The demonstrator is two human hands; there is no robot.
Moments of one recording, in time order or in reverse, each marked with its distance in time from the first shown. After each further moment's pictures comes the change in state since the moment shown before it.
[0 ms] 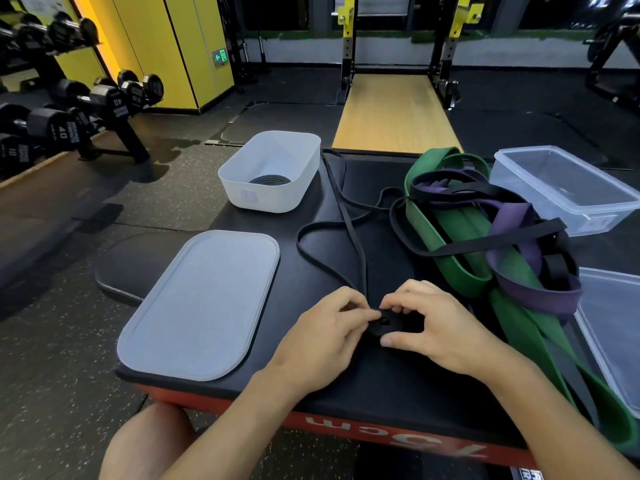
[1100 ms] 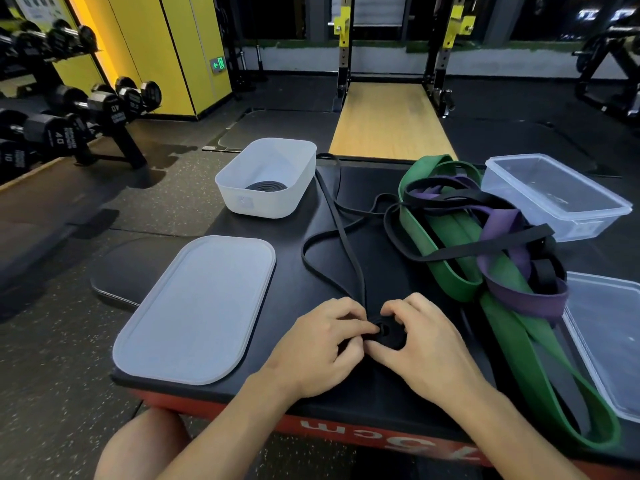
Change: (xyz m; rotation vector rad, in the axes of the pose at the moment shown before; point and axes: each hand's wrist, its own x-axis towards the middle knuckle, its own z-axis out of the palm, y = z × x) left_hand -0.001 0.006 -0.006 -0.038 -0.074 0.000; right_hand -0.019 -0.030 0.027 -0.208 0.227 0.204
